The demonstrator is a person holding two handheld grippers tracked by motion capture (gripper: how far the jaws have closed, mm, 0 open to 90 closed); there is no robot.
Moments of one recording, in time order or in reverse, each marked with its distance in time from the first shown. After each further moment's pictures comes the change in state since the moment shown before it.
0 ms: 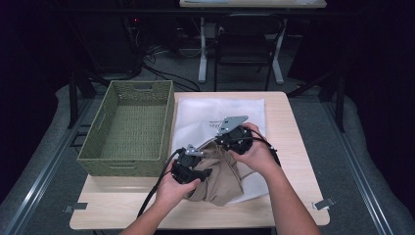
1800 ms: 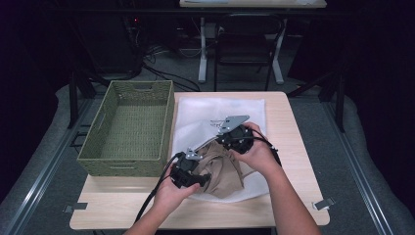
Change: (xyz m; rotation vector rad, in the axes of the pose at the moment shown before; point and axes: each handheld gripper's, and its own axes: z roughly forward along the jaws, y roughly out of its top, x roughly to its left) left arm -0.005 -0.013 0.001 0.031 0.040 0.000; right arm -0.003 -0.001 -0.001 -0.003 -0.012 0.007
